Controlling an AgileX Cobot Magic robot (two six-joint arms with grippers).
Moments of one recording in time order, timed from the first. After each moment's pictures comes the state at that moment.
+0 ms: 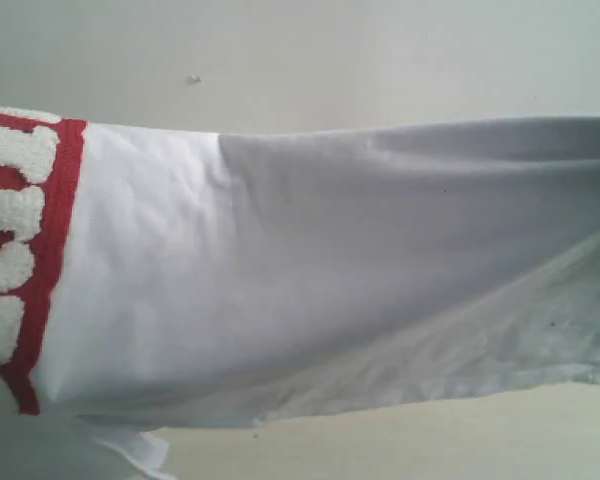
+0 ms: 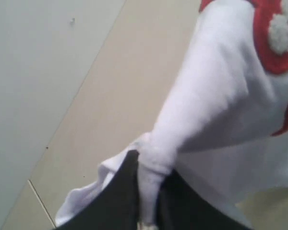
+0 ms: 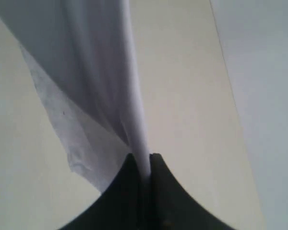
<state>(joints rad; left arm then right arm) -0.30 0.70 -1.15 -0.05 1.23 0.85 -0.03 0.86 -1.10 0.26 1.23 -1.28</state>
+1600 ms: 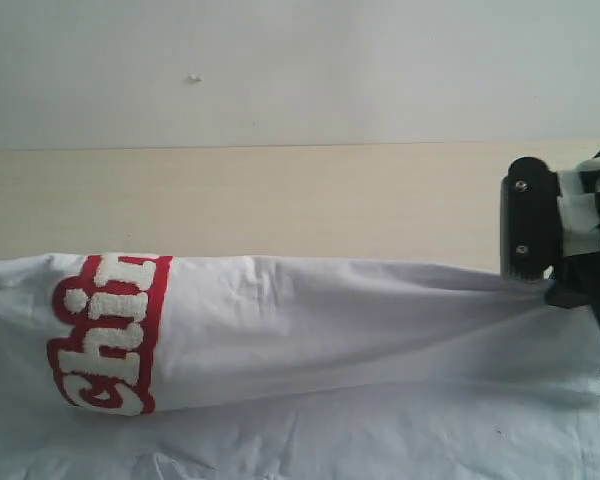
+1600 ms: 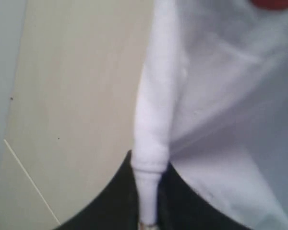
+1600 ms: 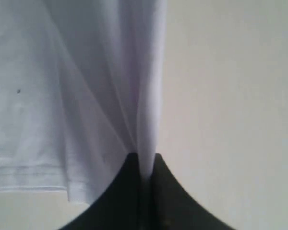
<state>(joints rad) -0.39 1.10 -0.57 0.61 0.56 0.35 0.18 1.33 -0.80 -0.13 0.77 -0.94</state>
